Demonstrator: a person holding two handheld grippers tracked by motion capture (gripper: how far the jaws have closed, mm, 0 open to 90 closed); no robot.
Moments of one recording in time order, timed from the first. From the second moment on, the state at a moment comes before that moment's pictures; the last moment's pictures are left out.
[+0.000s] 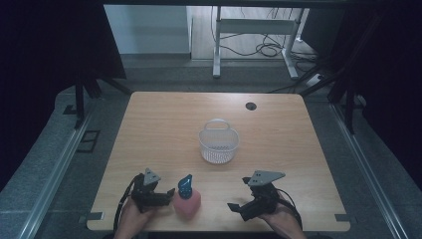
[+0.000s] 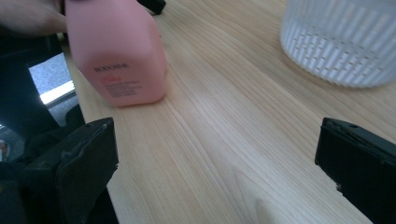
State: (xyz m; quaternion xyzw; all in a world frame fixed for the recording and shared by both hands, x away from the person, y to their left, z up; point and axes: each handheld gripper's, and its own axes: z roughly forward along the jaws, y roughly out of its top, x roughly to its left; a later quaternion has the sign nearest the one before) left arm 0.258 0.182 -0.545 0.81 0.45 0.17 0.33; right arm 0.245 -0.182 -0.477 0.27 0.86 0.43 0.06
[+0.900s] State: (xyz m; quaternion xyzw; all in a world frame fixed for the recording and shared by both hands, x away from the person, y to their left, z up) left arm 0.257 0.182 -0.545 0.81 0.45 0.17 0.33; right arm 0.245 -0.136 -0.462 0.22 0.87 0.44 0.05
